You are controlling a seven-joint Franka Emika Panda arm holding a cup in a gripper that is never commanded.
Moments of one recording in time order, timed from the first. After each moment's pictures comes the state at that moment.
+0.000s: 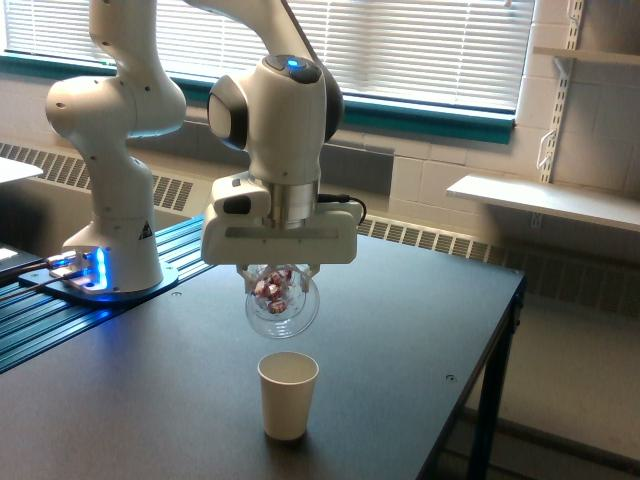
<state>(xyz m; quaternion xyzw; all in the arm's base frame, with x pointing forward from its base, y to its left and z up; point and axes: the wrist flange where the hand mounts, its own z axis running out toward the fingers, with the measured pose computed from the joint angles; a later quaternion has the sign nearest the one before) 0.464 -0.209 0.277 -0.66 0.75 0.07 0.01</state>
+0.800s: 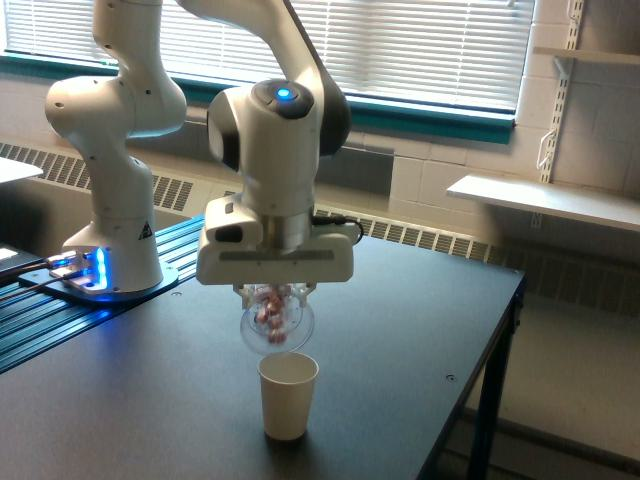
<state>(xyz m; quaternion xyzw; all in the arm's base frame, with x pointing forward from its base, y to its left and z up) 0.467 -0.231 0.253 -0.63 0.76 0.13 0.03</state>
